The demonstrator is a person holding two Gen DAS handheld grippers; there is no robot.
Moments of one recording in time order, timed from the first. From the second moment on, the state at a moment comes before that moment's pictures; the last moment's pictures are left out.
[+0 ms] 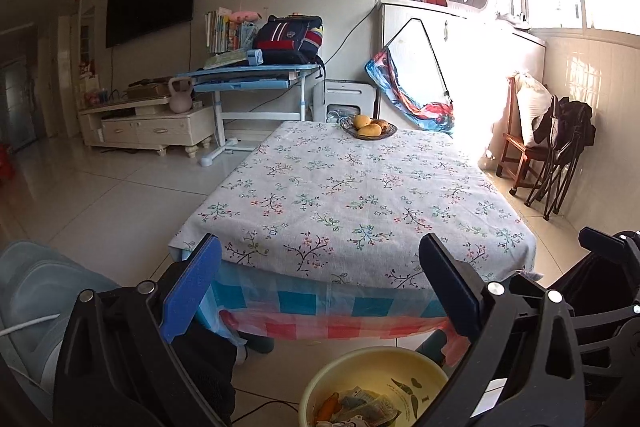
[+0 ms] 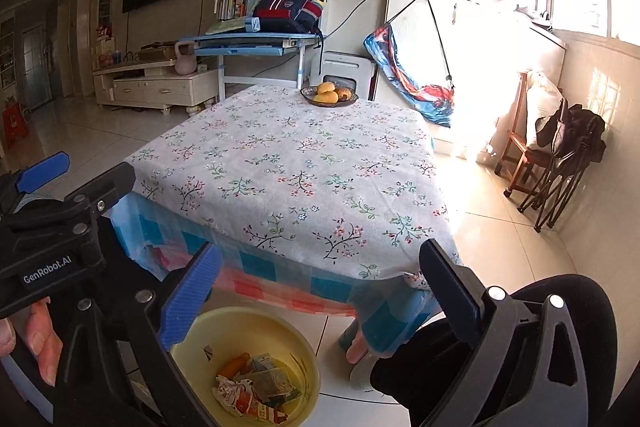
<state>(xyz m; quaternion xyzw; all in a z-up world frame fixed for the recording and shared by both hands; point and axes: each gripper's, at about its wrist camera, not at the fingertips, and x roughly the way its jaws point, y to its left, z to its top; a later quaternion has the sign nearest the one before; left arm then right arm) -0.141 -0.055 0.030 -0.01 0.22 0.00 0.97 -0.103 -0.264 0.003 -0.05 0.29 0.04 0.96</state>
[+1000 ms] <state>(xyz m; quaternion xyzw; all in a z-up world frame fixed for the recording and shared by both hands) -0.147 -0.053 0.064 -0.03 0.18 0.05 0.98 -0.102 -0.273 0.018 -0.04 0.24 -0.01 0.97</state>
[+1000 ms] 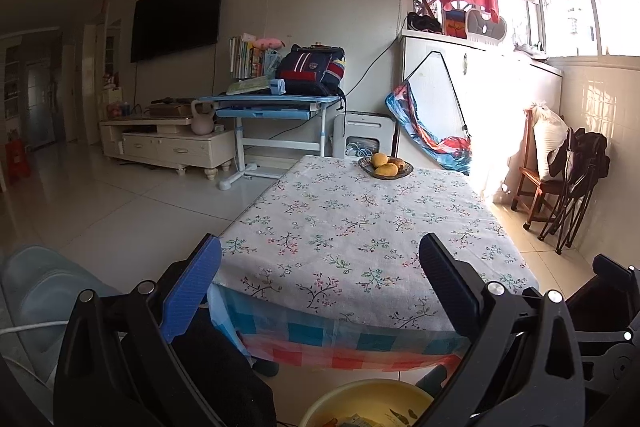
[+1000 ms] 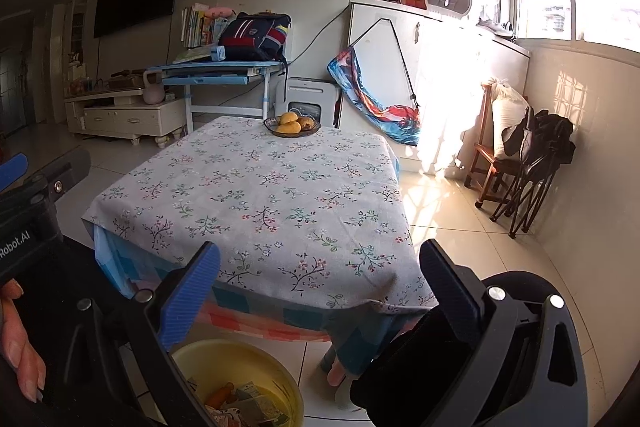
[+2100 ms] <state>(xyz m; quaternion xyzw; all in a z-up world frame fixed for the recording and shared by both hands) -0.149 -0.061 0.066 0.01 0.19 0.05 0.98 -0.103 -0.275 0.023 -0.03 0.24 -0.02 0.97</state>
